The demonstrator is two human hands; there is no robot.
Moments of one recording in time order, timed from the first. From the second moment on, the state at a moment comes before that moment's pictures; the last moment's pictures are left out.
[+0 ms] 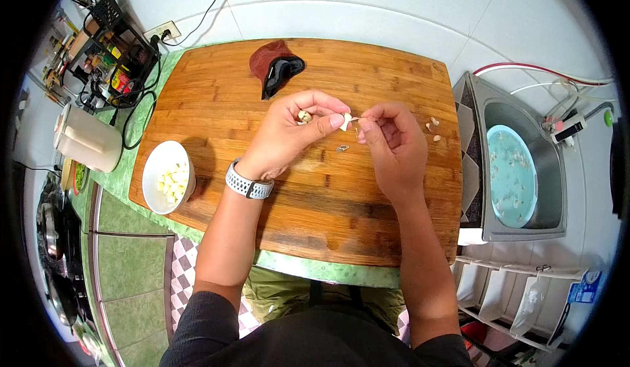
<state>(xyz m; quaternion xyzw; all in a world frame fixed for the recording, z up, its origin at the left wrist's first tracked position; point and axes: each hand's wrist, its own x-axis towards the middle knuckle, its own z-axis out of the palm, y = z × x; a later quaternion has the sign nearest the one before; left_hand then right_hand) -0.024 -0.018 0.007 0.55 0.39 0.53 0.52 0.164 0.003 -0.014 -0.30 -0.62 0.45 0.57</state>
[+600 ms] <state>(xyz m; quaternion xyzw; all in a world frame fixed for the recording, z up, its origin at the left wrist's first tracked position) -0.014 -0.016 0.004 0.58 0.47 0.53 0.40 0.163 0.000 -0.012 -0.36 -0.57 0.51 0.53</state>
